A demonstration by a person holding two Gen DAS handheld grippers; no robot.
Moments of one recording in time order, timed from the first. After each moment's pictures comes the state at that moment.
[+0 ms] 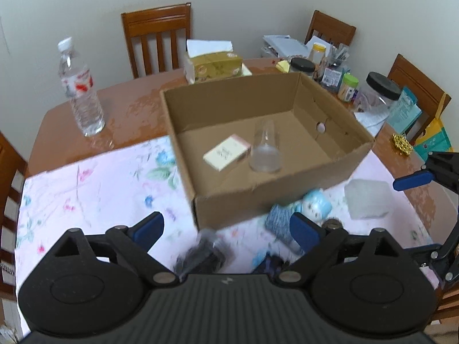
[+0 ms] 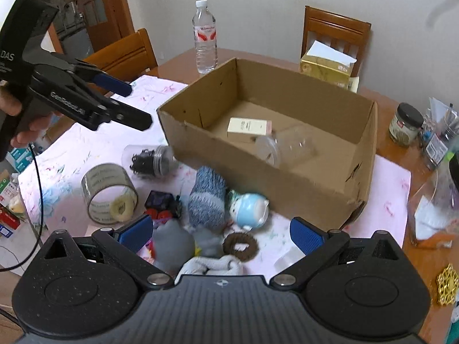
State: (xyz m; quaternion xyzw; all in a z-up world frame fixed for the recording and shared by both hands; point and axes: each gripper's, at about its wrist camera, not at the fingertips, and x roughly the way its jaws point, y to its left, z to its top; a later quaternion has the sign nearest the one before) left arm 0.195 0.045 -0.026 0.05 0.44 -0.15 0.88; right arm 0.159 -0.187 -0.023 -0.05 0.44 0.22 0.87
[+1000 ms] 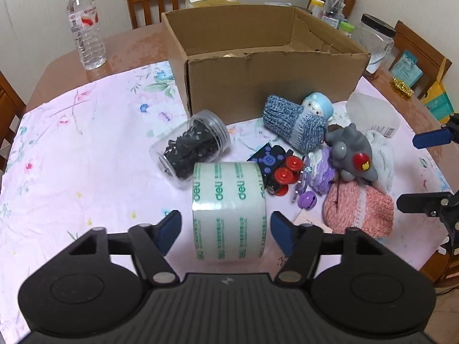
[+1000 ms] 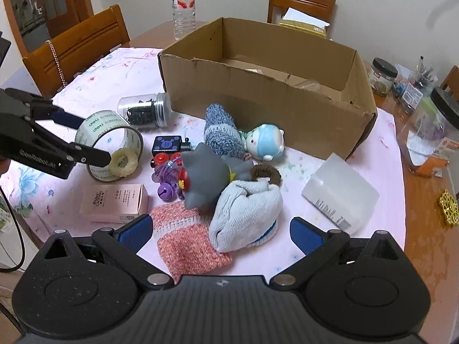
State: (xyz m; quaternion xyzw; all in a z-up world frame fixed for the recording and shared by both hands) left arm 0.116 0.056 -0.101 0.06 0.48 -0.15 0.86; right arm 0.099 -0.141 -0.063 -0.05 0.47 0.11 0.87
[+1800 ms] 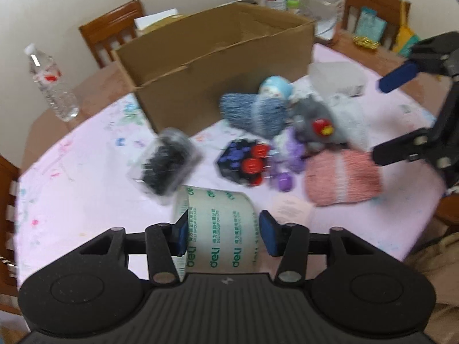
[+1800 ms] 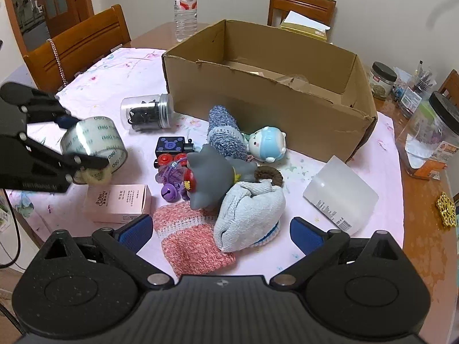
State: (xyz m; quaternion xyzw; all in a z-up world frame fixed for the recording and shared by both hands) left arm 0.089 0.022 -0.096 0.18 0.44 -0.21 0.86; right arm 0.096 -0.135 -0.058 -0.06 0.46 0.11 0.88
